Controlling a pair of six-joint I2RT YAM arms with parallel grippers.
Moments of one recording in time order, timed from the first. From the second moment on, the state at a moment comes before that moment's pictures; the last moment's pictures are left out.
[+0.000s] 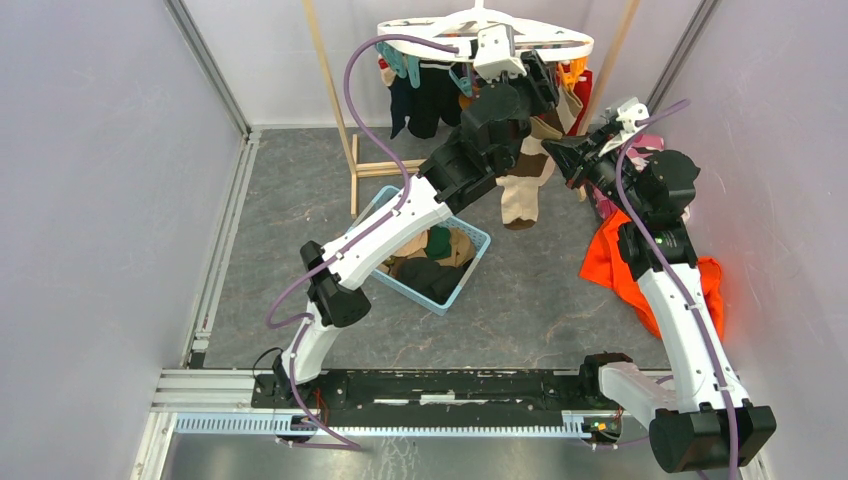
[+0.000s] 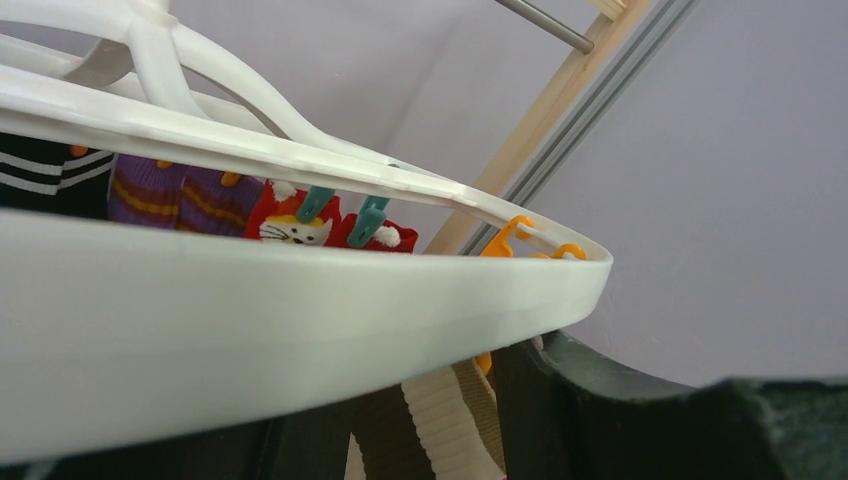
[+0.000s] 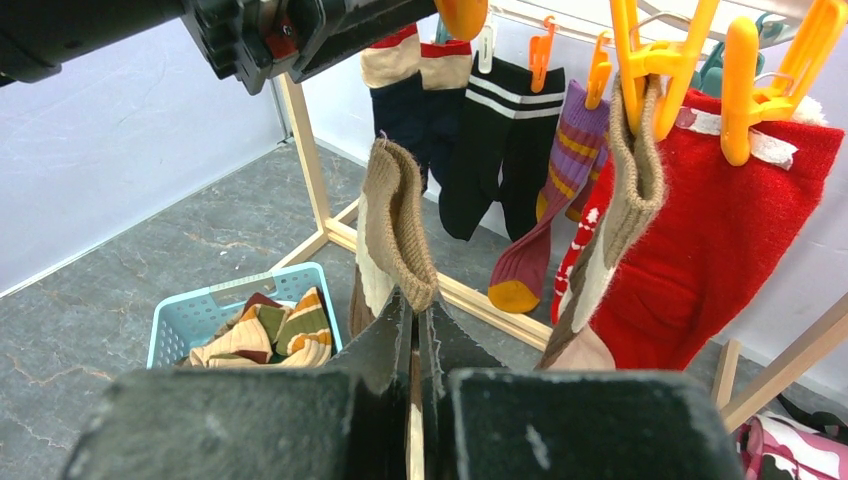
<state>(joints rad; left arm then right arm) -1.02 2.15 2.52 -0.10 -0.71 -0.38 0.08 1.01 1.06 0.10 -0.58 0.09</state>
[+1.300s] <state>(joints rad) -1.02 2.11 2.49 -0.13 -0.70 -0.41 0.08 1.04 1.14 0.11 -0.52 0.14</state>
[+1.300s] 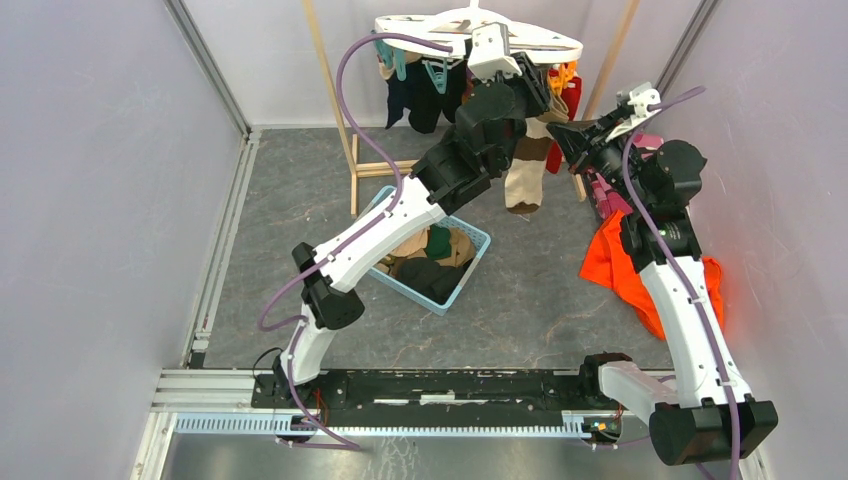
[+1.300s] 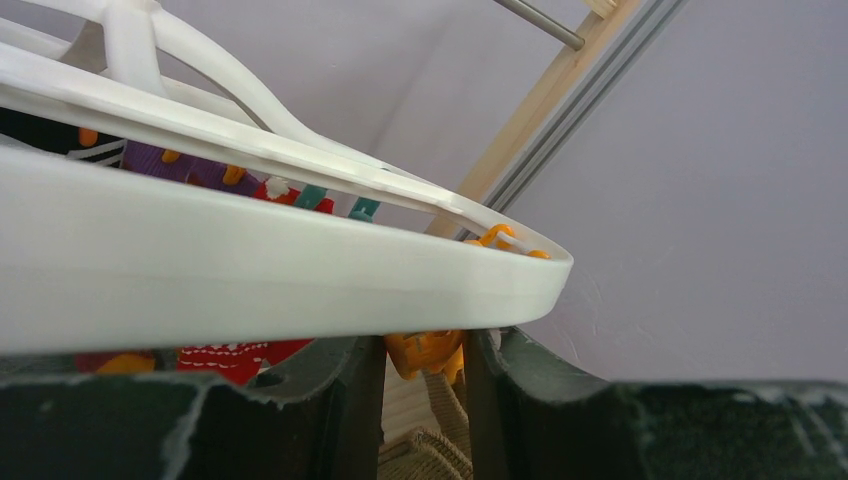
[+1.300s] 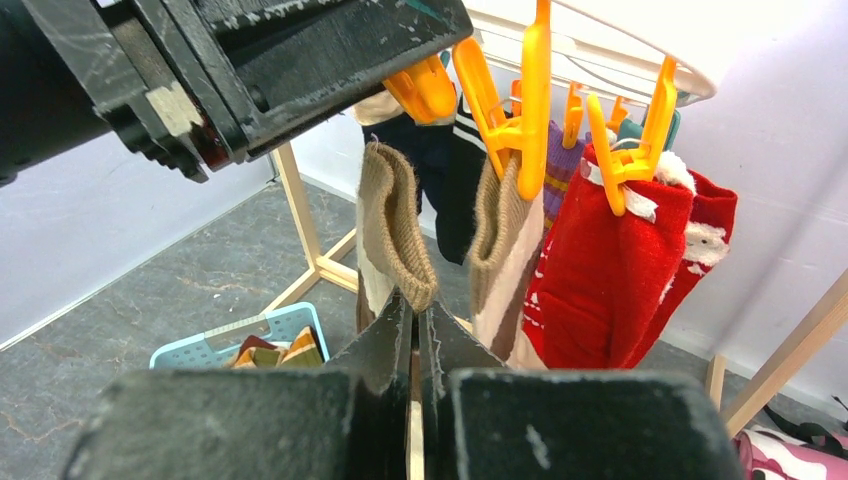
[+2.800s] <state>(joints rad) -1.01 2.03 2.38 -0.16 -0.64 -0.39 0.08 1.05 1.17 0.07 -0.55 0.16</state>
